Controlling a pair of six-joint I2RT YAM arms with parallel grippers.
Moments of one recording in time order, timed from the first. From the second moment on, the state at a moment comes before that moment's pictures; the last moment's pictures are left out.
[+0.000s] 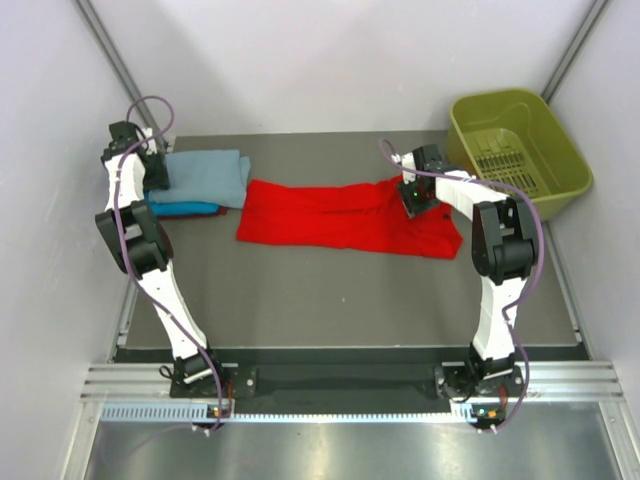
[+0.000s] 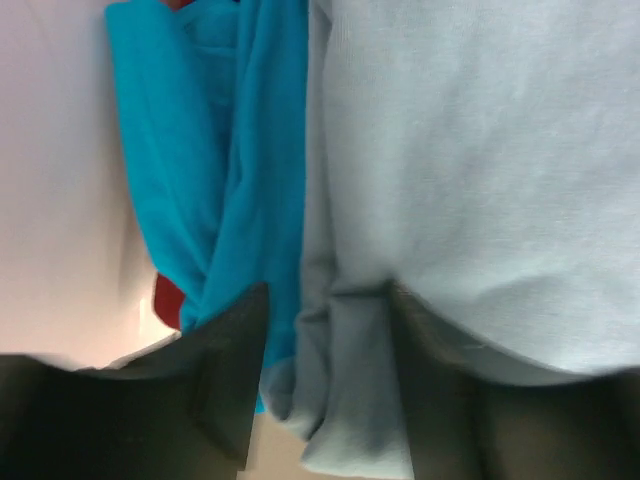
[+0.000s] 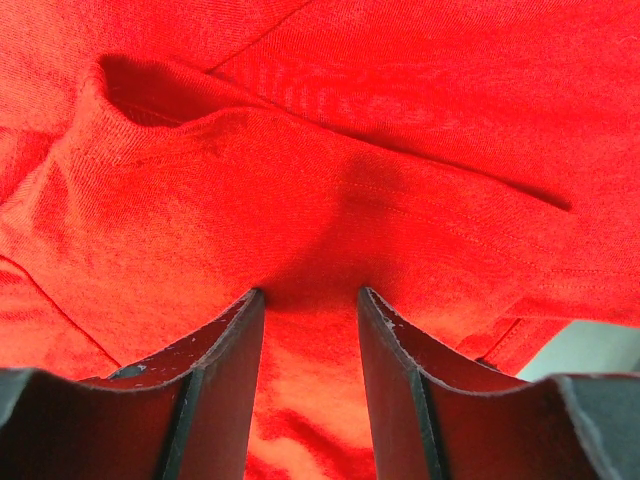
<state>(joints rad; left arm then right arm) 0.39 2.31 2.13 -0.78 0.04 0.15 0.22 2.06 1.52 -0.52 -0.02 -0.22</state>
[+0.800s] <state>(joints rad) 0.43 2.24 2.13 -0.78 0.05 0.08 0.25 2.07 1.52 -0.52 -0.01 -0.23</state>
